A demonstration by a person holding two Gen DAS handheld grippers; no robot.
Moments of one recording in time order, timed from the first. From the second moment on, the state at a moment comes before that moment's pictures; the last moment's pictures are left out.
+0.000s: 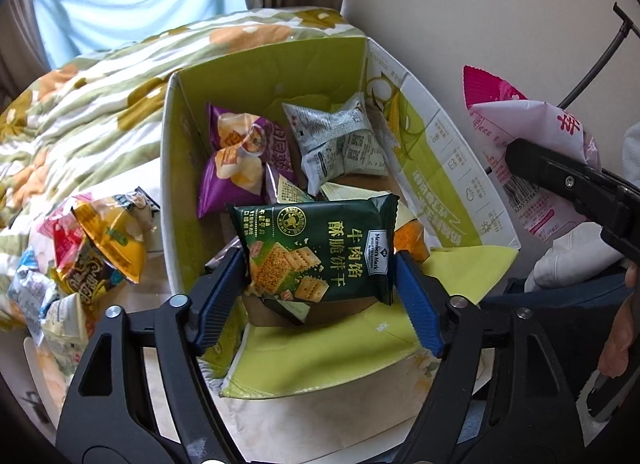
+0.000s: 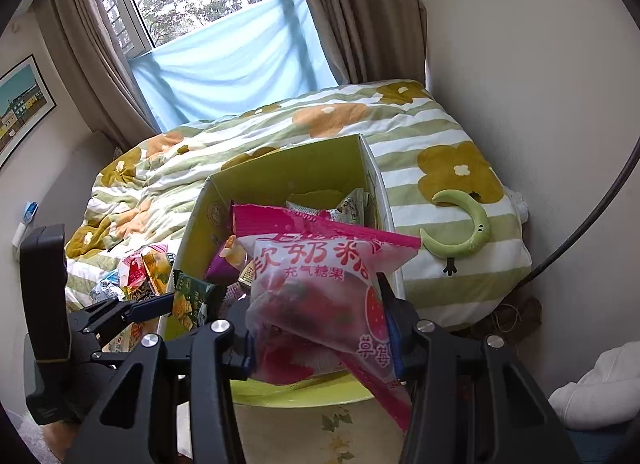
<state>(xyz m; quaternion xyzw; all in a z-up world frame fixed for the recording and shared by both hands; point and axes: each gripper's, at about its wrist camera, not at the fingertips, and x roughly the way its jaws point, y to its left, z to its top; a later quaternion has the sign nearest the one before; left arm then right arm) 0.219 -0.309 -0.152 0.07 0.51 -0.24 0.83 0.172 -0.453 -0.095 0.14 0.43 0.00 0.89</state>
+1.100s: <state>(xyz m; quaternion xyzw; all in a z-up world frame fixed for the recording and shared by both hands) 0.207 -0.209 -0.134 0.05 0.49 -0.11 0.86 0.208 -0.401 -0.139 0.18 0.44 0.11 0.87</state>
